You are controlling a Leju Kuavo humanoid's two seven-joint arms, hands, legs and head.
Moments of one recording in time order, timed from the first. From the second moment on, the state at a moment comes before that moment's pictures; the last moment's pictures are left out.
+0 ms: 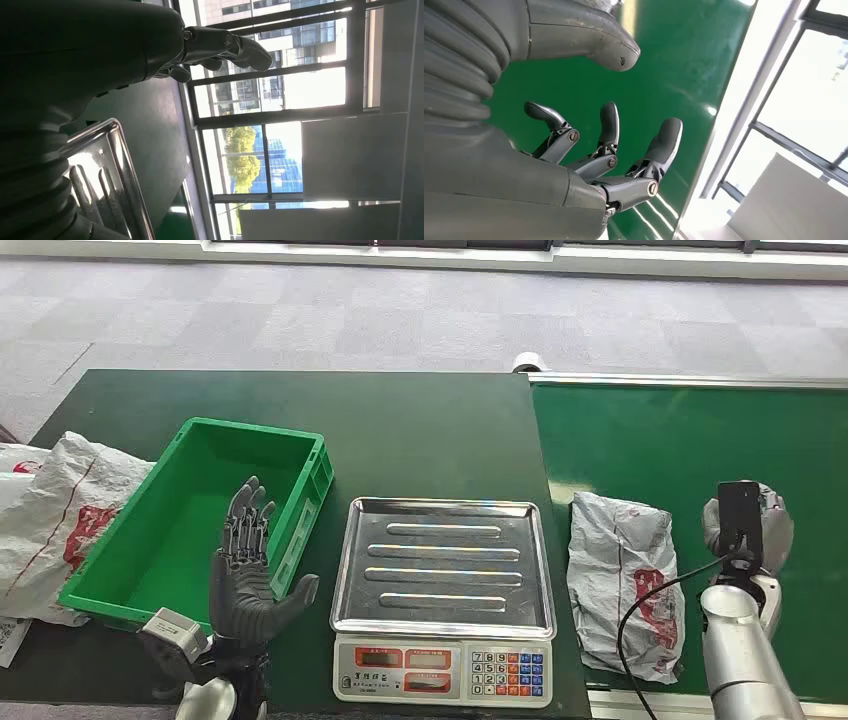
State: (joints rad) left arm 0.08 -0.06 -0.23 -1.63 0.05 0.00 -0.70; right arm -0.44 -0.22 -0.15 -0.89 0.41 -0.43 -0.39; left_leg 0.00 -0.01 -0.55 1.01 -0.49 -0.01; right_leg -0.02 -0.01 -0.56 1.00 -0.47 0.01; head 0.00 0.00
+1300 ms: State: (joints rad) left arm 0.02 -0.06 -0.23 -1.58 0.06 -0.04 -0.70; right arm -0.64 -0.20 0.02 -0.56 0.74 0.02 -0.03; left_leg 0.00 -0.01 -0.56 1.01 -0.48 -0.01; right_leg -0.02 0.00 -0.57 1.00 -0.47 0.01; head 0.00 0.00
